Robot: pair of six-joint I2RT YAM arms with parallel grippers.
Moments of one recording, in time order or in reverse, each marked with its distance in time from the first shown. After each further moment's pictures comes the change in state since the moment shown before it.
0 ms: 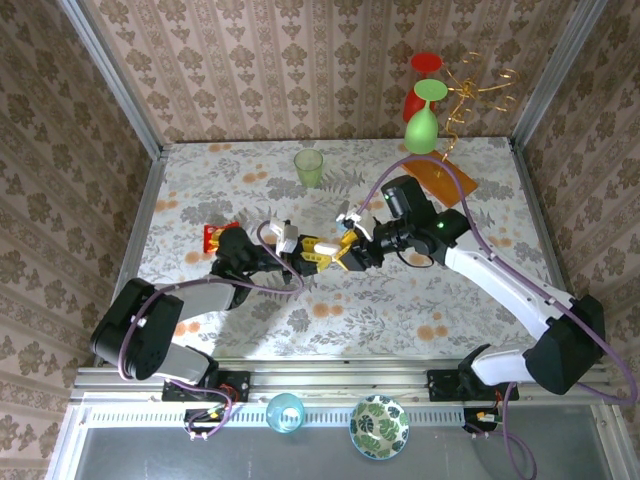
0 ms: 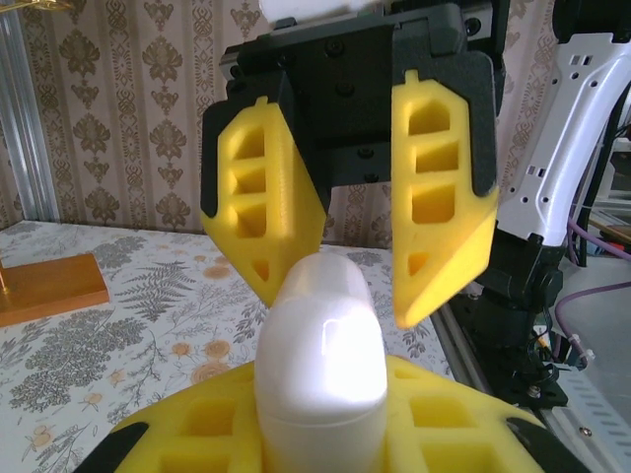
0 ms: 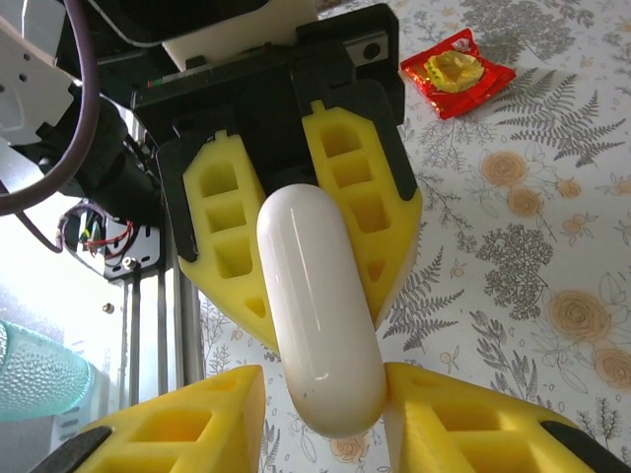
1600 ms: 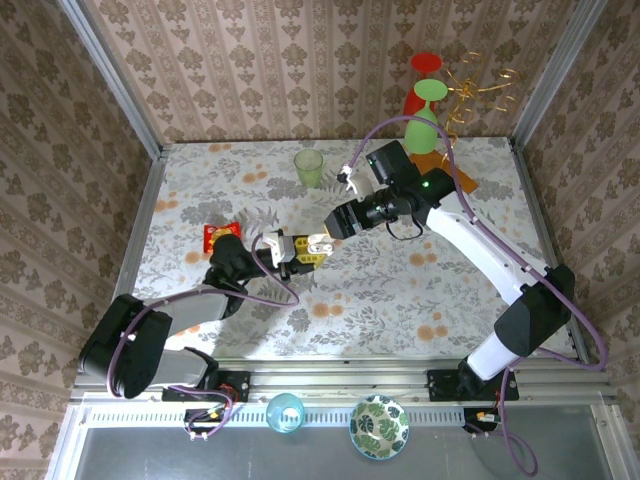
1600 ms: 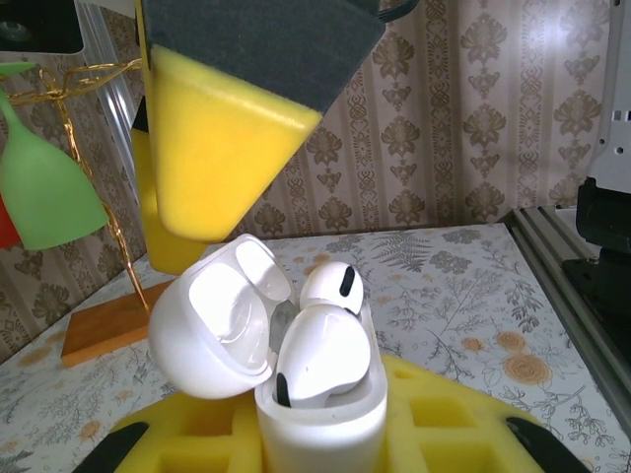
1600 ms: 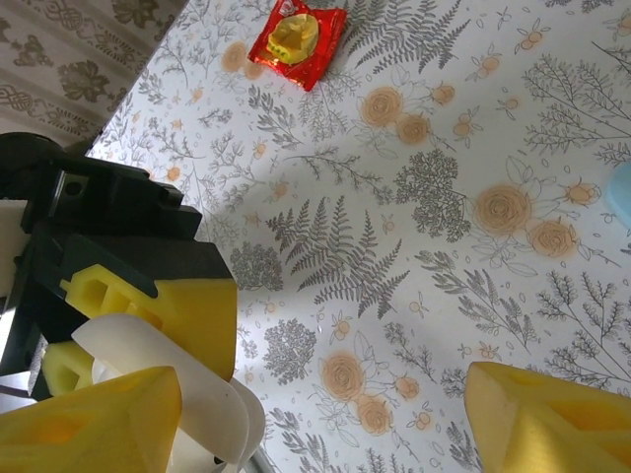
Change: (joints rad) left arm 0.002 -0.106 -0.073 -0.065 -0.168 0.283; right arm -0.027 0.238 0.404 -0.294 0.203 0.445
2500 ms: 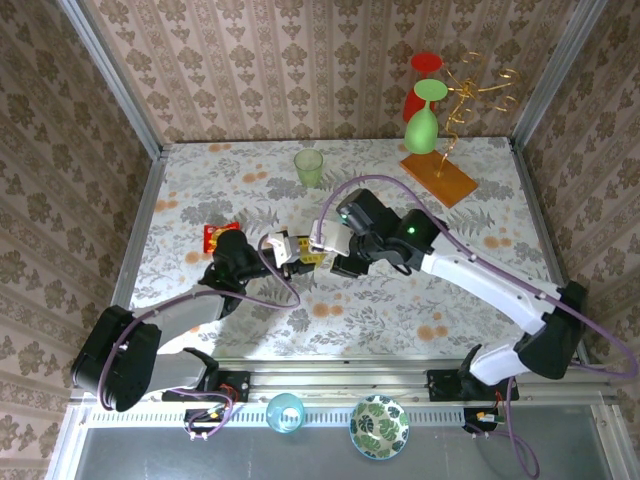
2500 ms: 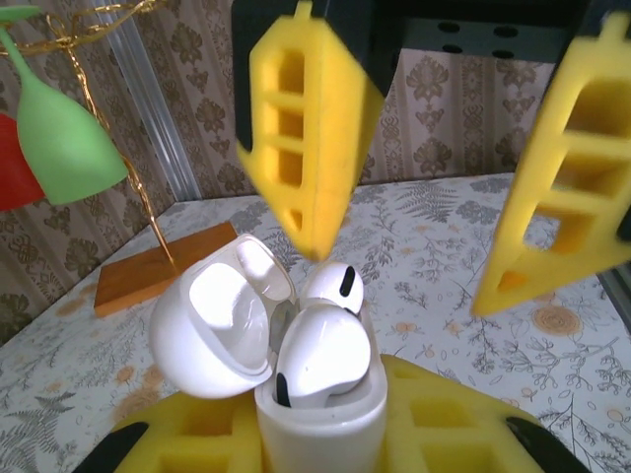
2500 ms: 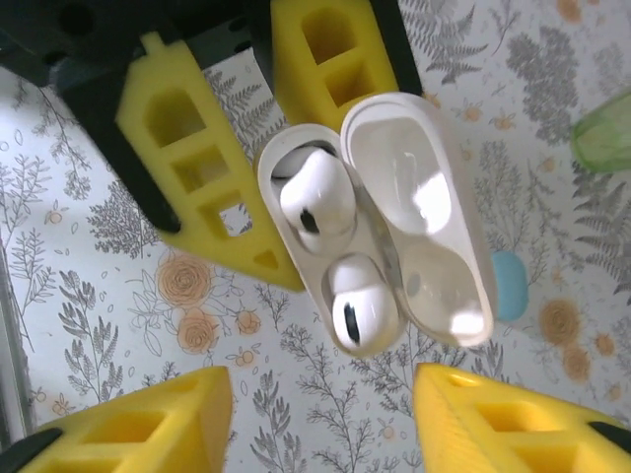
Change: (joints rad) left arm -0.007 -0.075 0.029 -0.258 -0.078 0.155; right arm 0.285 -0.164 -0.184 0.031 0.445 -0.600
